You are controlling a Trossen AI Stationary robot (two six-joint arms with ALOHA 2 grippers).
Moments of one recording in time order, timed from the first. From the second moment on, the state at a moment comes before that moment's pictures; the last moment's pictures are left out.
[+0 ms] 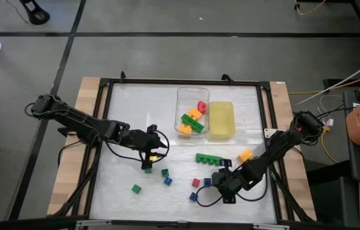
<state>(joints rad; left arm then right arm) -0.28 1.29 0.86 -0.20 -0.19 -0.19 0.68 1.67 1.05 -0.58 0.15 0.64</state>
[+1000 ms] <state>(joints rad) -0.28 1.29 0.86 -0.20 -0.19 -0.19 0.64 1.67 1.05 -0.59 0.07 0.67</state>
